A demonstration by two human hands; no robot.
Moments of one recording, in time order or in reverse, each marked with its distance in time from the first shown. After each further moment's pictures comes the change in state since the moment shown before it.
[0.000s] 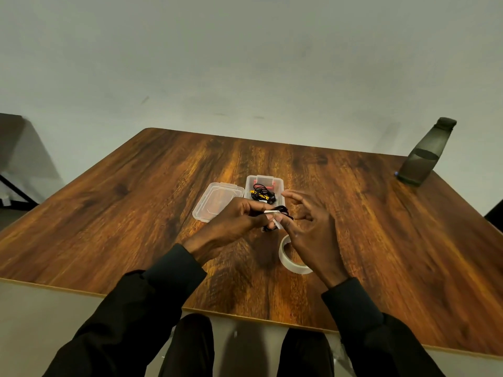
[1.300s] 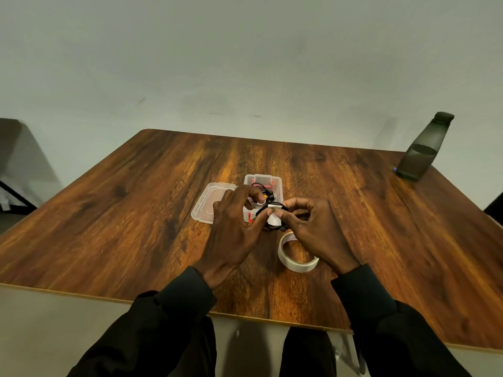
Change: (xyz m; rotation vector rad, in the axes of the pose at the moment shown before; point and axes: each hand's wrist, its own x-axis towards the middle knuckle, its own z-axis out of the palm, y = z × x) left_hand -0.008 -0.025 0.024 0.522 0.601 0.482; right_hand 0.015 -0.011 -0.015 0.113 -0.220 0.114
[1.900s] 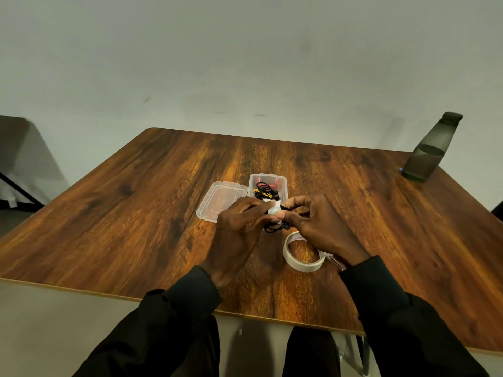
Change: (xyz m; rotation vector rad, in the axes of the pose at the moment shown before) left_hand -0.006 -0.006 -0.007 0.041 -0.050 0.215; right_hand 0.008 -0.011 -0.004 -0.073 -0.155 0.066
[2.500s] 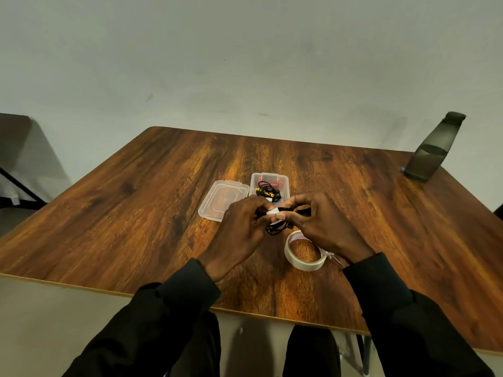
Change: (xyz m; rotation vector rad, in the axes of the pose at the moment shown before) left_hand 0.012 0.000 -0.004 -0.082 -0.193 -0.199; right_hand 0.004 0.003 -0.005 -0.078 -0.056 -0.050
